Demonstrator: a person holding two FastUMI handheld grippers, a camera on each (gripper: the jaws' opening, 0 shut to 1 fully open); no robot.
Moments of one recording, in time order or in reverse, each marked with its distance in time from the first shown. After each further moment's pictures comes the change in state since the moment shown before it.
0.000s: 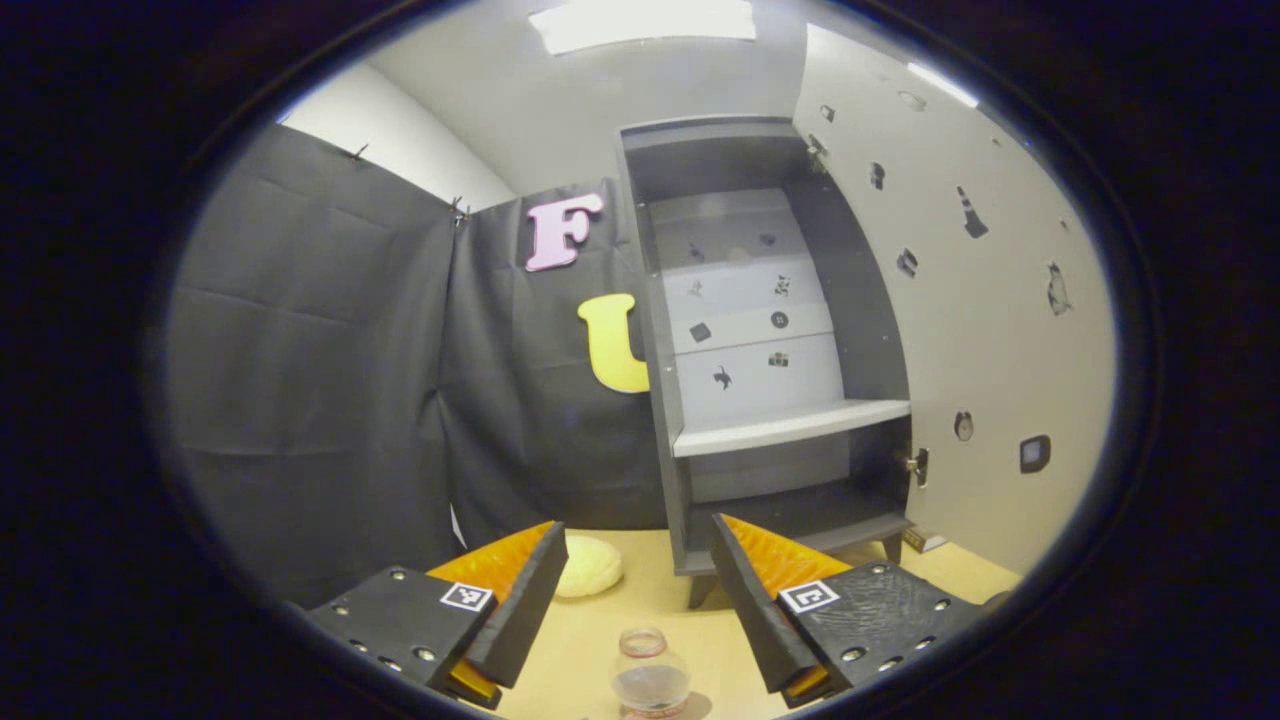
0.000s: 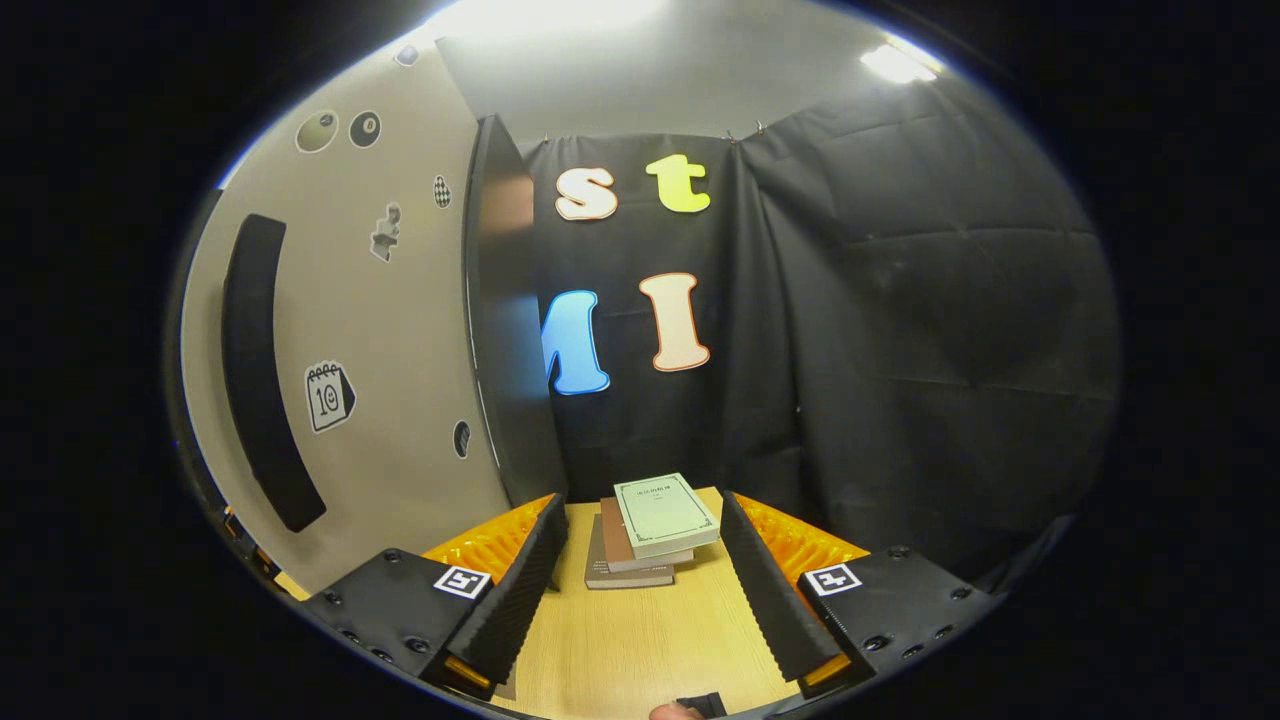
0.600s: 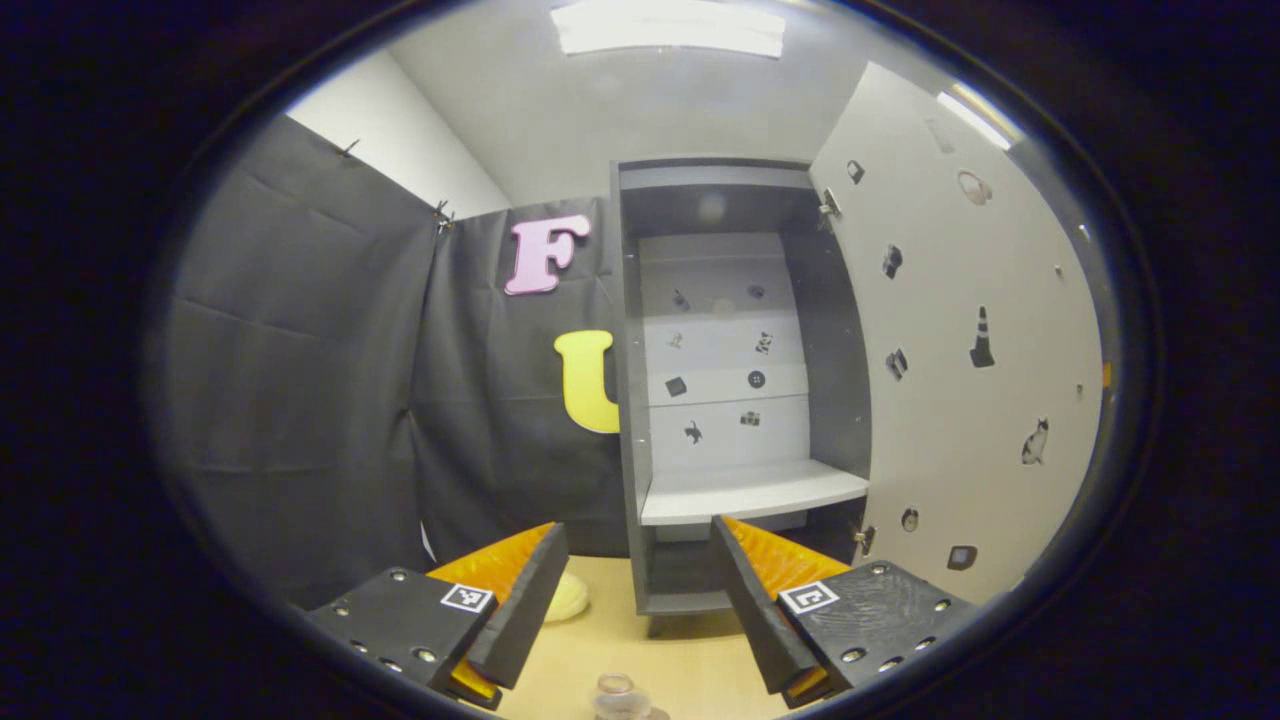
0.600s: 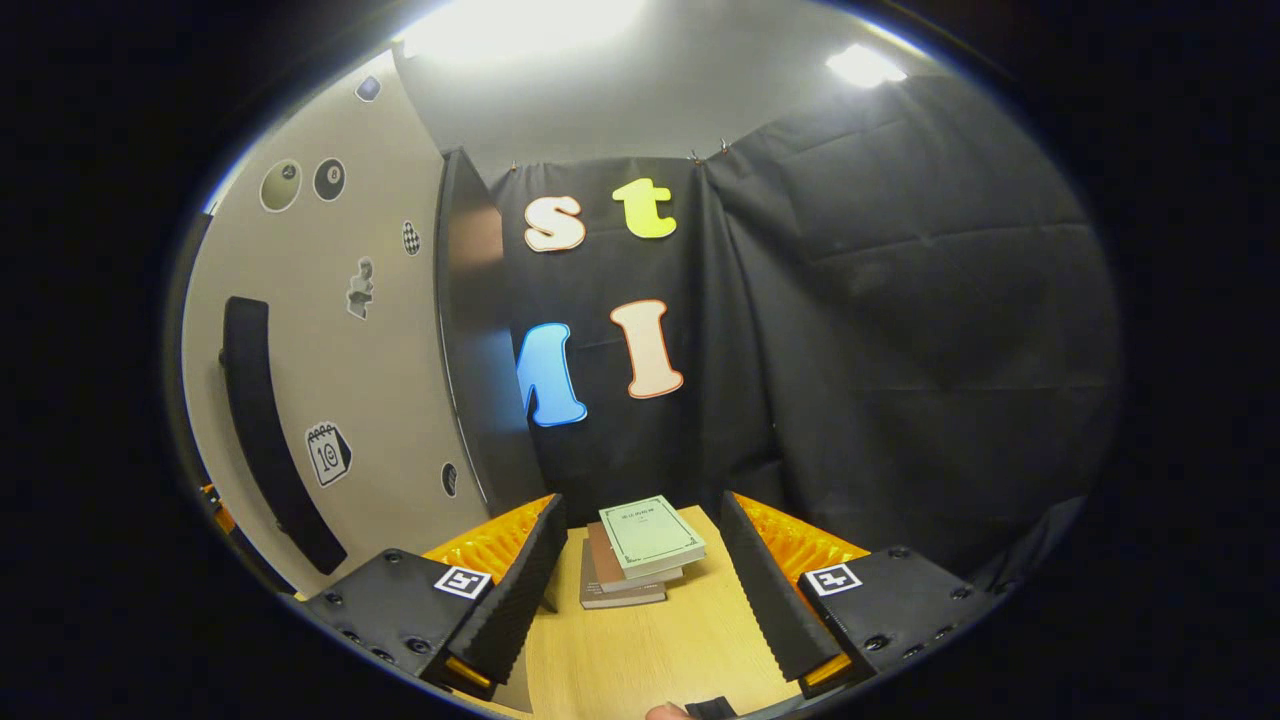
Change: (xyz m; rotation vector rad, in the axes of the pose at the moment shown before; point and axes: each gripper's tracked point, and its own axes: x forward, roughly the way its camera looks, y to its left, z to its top) left arm 0.006 0.007 0.082 -0.078 0.026 -0.077; right arm -0.021 -0.008 0.030 0.042 -0.076 -0.082
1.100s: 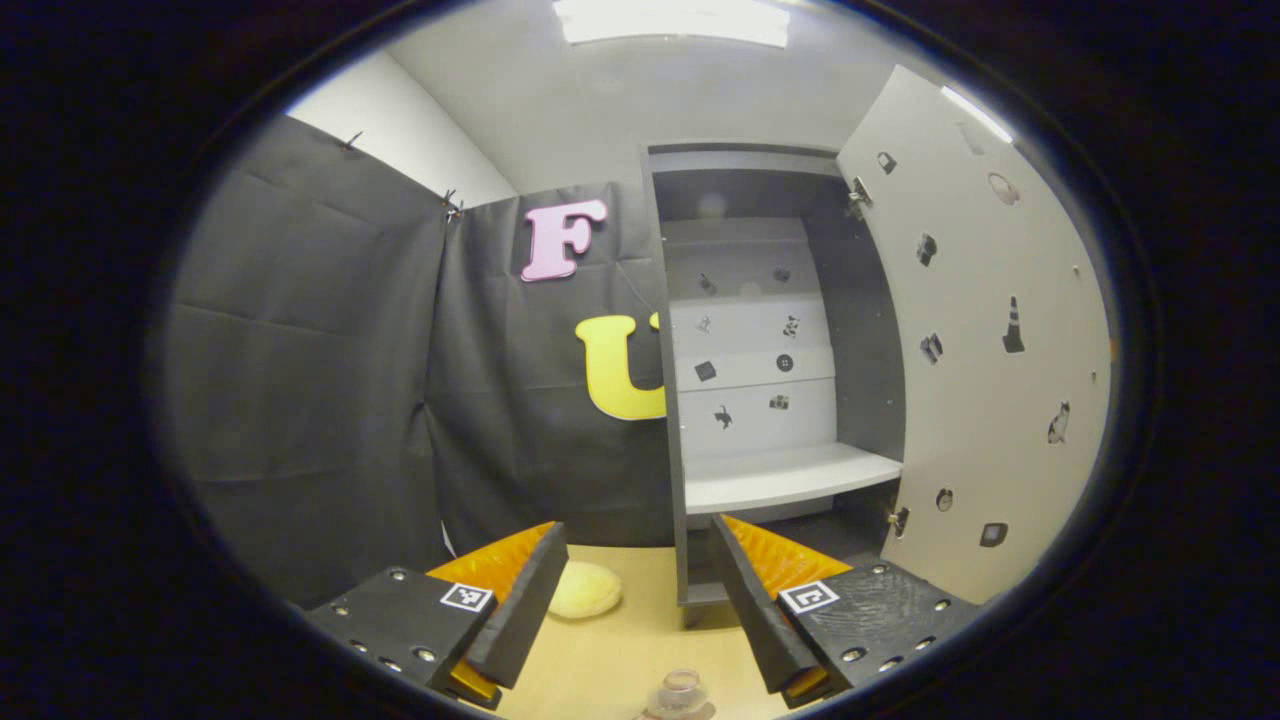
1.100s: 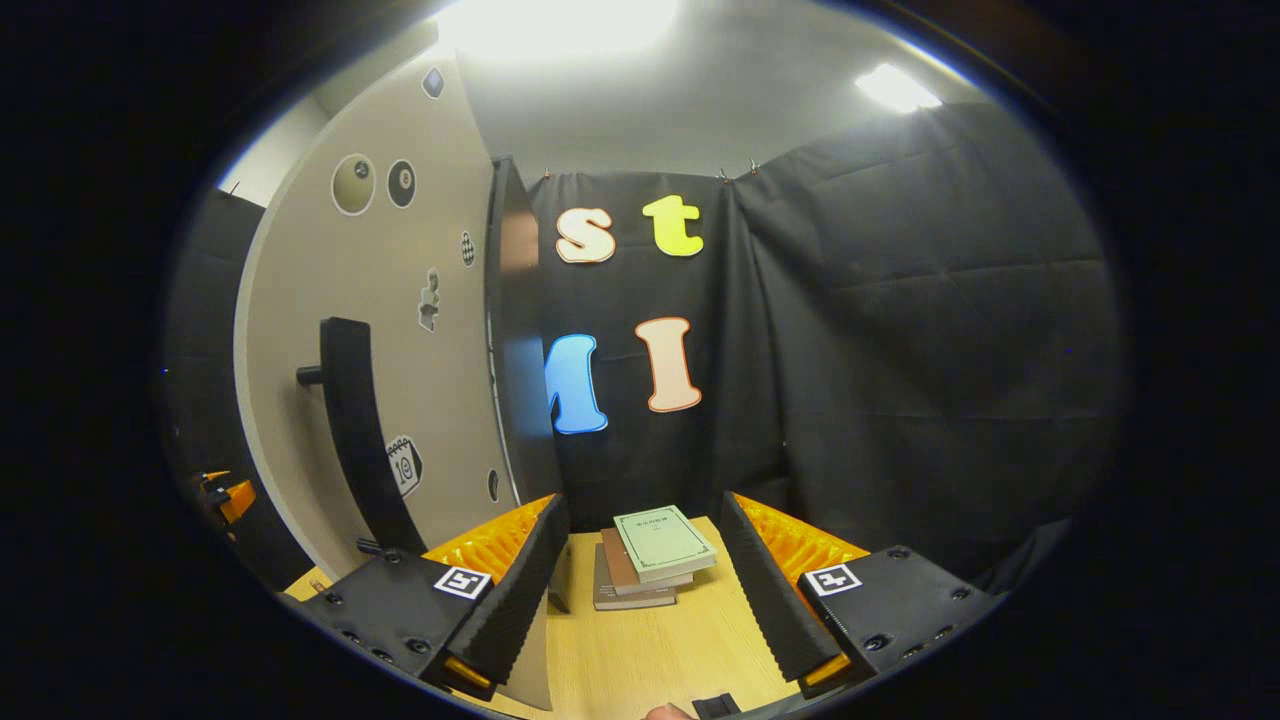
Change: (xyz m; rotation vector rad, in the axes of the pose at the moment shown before) left arm 0.008 0.050 -0.011 0.021 0.027 0.009; right arm -0.026 0.046 0.019 -0.061 -0.024 0.031
